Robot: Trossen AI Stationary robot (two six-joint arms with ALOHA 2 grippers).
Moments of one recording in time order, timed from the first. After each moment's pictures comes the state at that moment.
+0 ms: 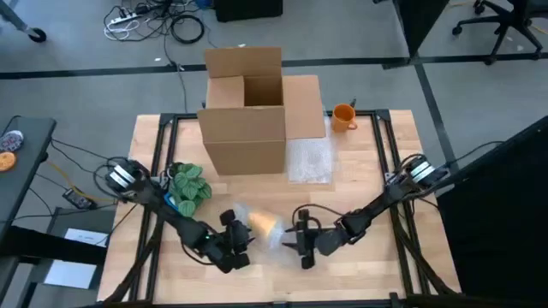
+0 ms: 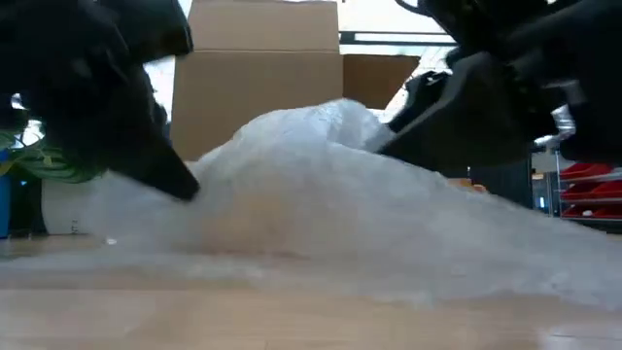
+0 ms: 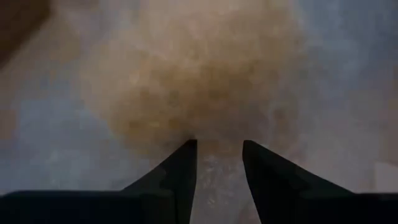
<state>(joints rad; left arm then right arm) -0.65 1.79 0.88 -0.08 -0.66 -0.77 0.56 1.90 0.82 0.63 0.59 -0.01</state>
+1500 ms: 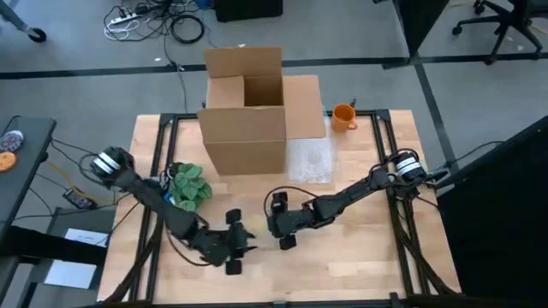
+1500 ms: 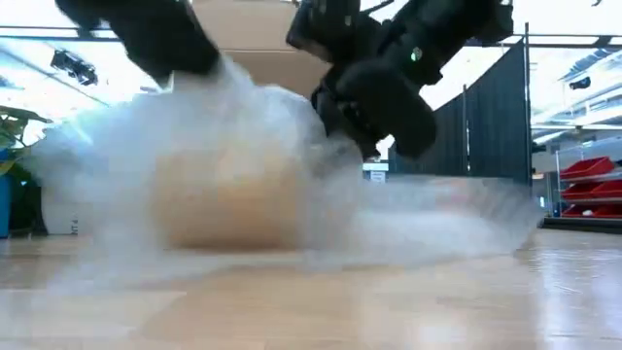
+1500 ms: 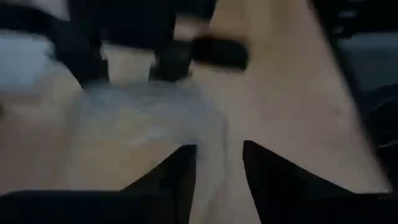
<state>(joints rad) -0.66 1.53 0.94 -0.11 -0.57 -0.45 0.33 1.95 1.21 -0.01 0.39 -0.10</state>
